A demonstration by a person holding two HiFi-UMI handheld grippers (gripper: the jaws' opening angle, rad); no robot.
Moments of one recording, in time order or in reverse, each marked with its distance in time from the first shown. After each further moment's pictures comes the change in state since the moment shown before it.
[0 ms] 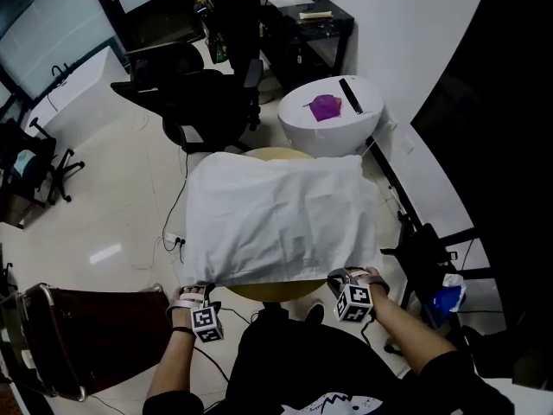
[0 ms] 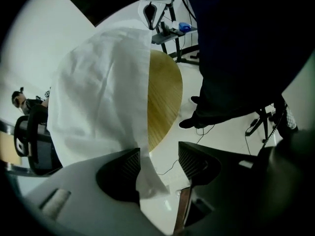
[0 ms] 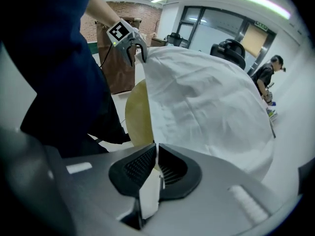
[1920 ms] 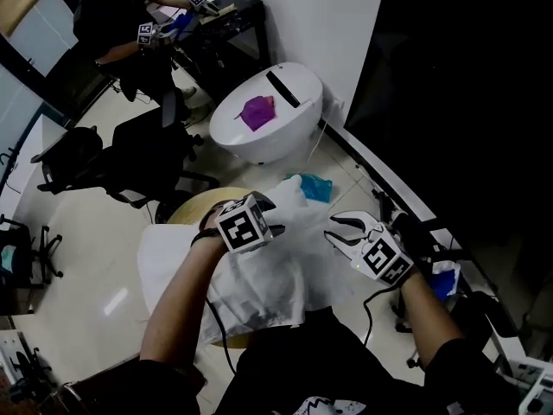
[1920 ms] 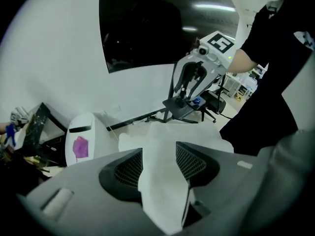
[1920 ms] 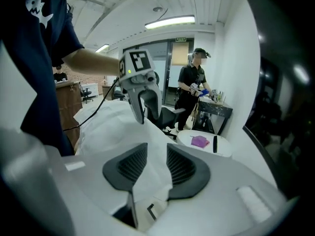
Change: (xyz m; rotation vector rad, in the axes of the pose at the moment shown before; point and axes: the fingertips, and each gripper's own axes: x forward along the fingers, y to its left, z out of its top) left arm -0.041 0.354 0.438 0.061 -0.451 -0.366; right arm -0.148 -0.286 -0.080 0.537 -0.437 -0.263
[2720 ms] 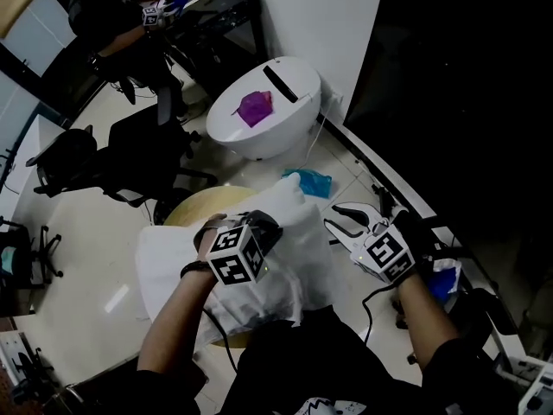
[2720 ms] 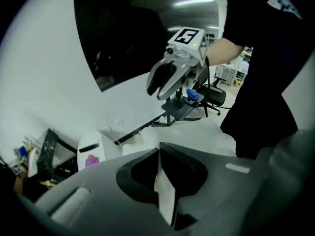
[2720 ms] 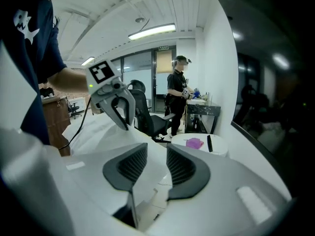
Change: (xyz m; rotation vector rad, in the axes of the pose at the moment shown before) left arm -0.017 -0.033 0.013 0.189 -0.070 0.091; right arm -0.001 -0.029 0.008 0.159 -0.097 -0.090
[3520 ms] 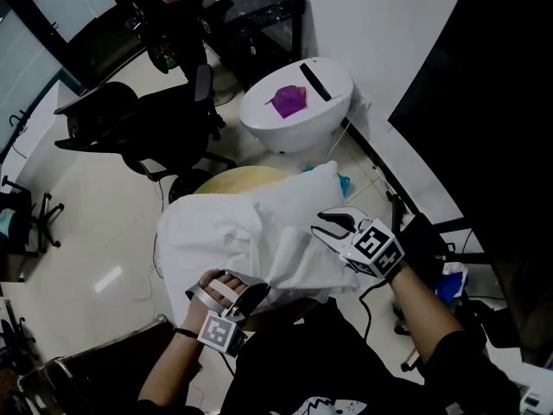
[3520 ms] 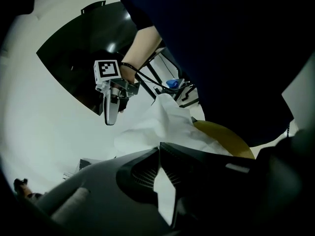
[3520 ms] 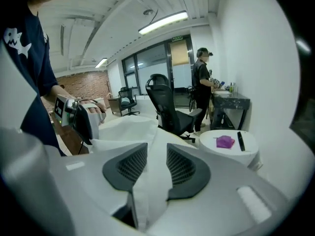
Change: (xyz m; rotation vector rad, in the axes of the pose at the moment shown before) left arm -0.084 -0.200 -0.114 0.414 -0.009 0.265; right arm 0.069 0.134 0.035 0.006 0.086 0.228
